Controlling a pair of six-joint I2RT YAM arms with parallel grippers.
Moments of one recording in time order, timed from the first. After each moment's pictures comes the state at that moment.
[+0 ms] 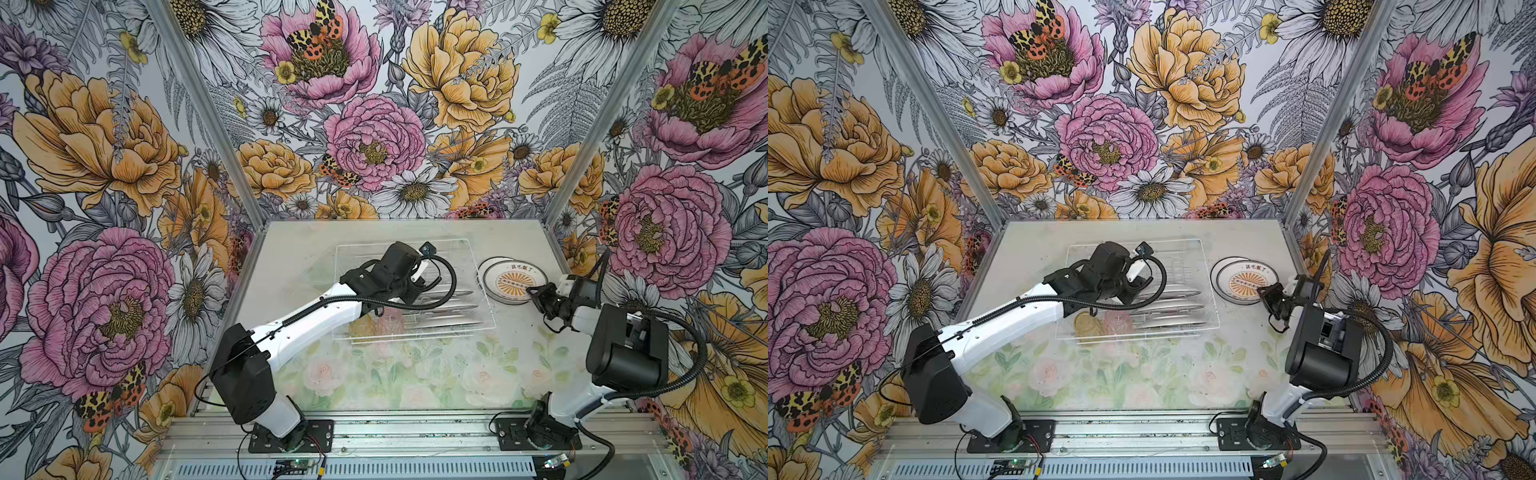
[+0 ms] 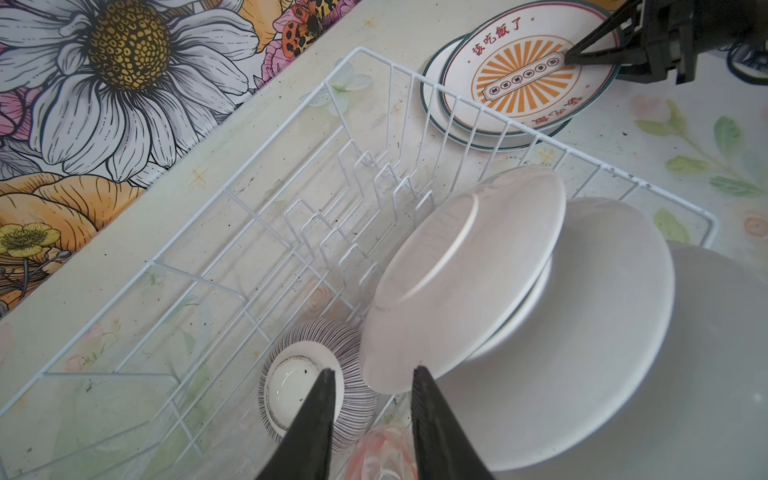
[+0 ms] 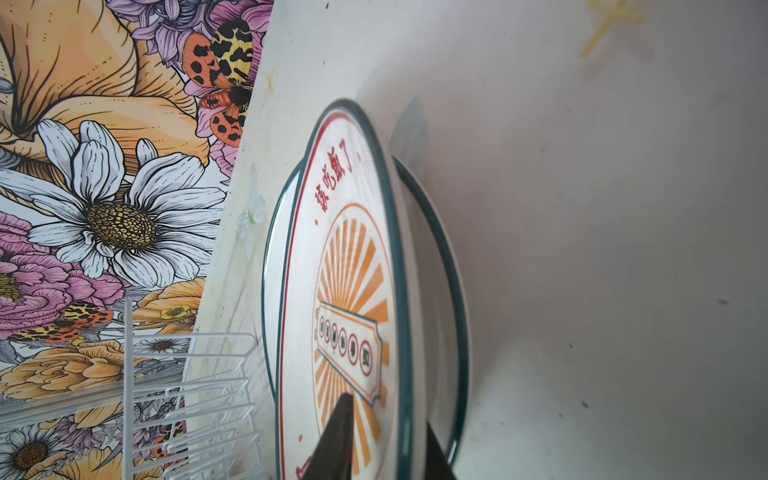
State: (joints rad) left arm -0.82 1.55 1.34 -0.50 -0.12 0.10; right arm -0.47 1.64 0.69 0.15 -0.62 0.65
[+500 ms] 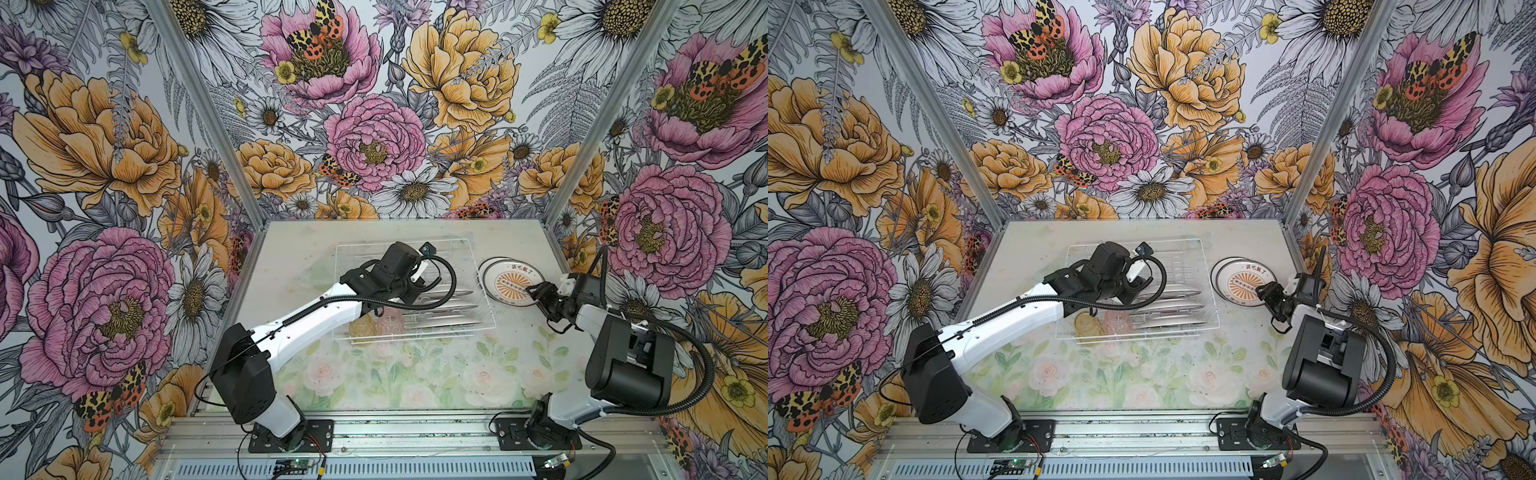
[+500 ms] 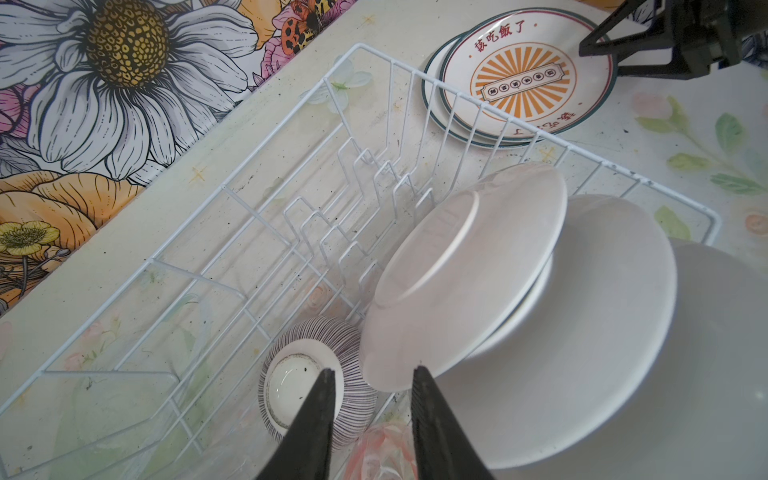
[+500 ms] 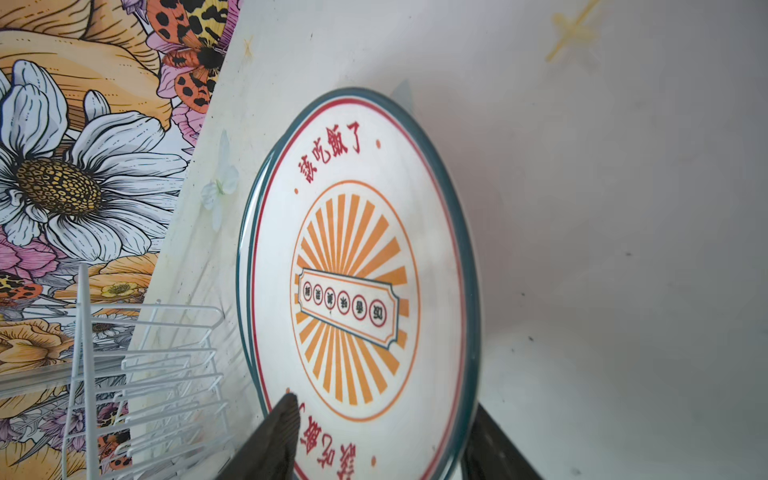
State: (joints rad) left arm -0.82 1.55 1.34 -0.50 -0.12 0.10; right arm -0.47 1.53 0.73 -0.11 -0.52 0.48
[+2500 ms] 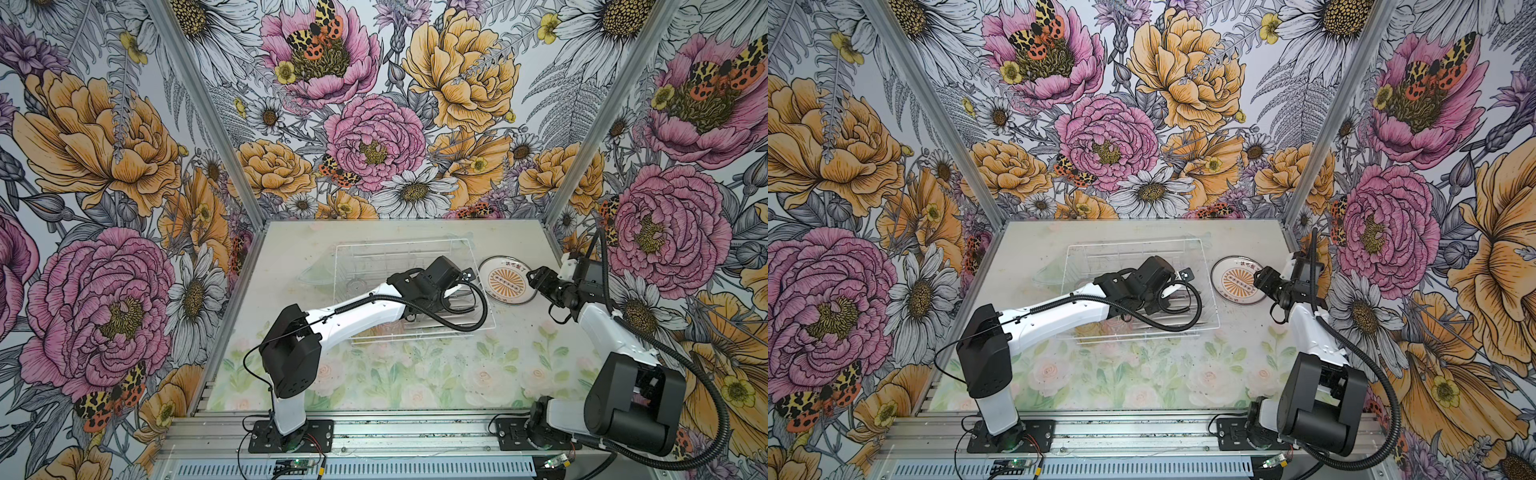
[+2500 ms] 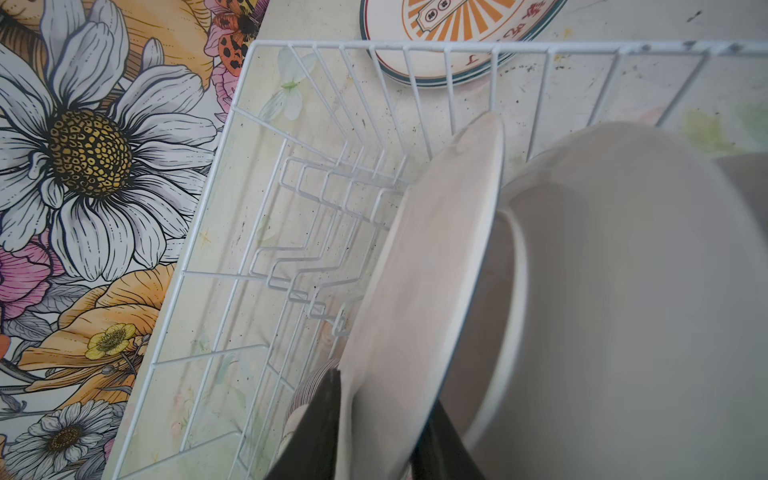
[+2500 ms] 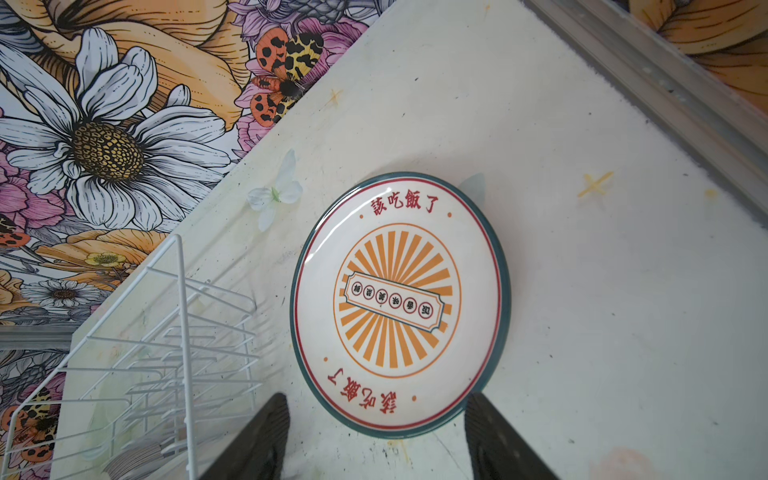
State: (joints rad) left arm -0.98 1.84 1.55 -0.56 -0.35 0.40; right arm -0.36 1.32 0.83 -0.27 -0.40 0.38
